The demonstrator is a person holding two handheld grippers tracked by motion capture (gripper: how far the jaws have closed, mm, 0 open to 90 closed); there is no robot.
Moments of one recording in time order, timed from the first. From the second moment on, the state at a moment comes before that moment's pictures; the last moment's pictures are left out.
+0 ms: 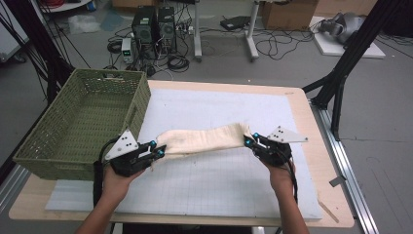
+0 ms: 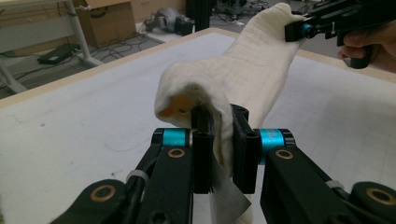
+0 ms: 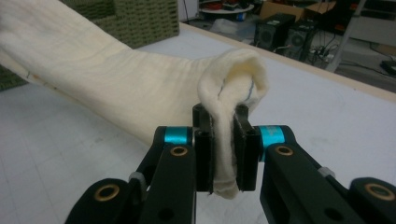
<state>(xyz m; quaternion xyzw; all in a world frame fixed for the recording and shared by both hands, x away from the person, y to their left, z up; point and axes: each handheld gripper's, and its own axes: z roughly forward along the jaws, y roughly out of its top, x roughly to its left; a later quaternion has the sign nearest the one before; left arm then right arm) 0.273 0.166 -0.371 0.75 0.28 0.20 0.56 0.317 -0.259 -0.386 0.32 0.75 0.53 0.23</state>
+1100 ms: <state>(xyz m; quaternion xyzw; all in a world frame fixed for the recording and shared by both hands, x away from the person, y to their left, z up) 0.241 0.238 -0.341 0.69 0.33 0.27 0.59 0.397 -0.149 -0.316 0.26 0.77 0.55 0.22</state>
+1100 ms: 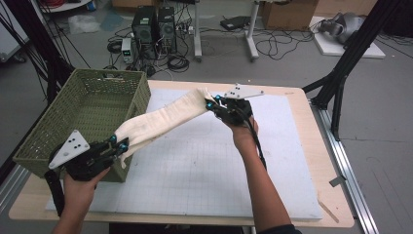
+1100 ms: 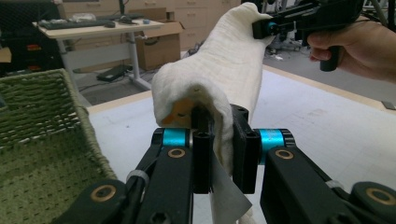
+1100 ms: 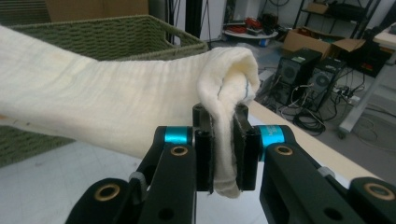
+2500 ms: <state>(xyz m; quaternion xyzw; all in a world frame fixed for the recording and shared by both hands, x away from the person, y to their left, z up) 0.223 0.296 -0.329 0.64 0.39 0.33 0.57 0.469 0.008 -0.261 0.23 0.77 0.55 0.22</state>
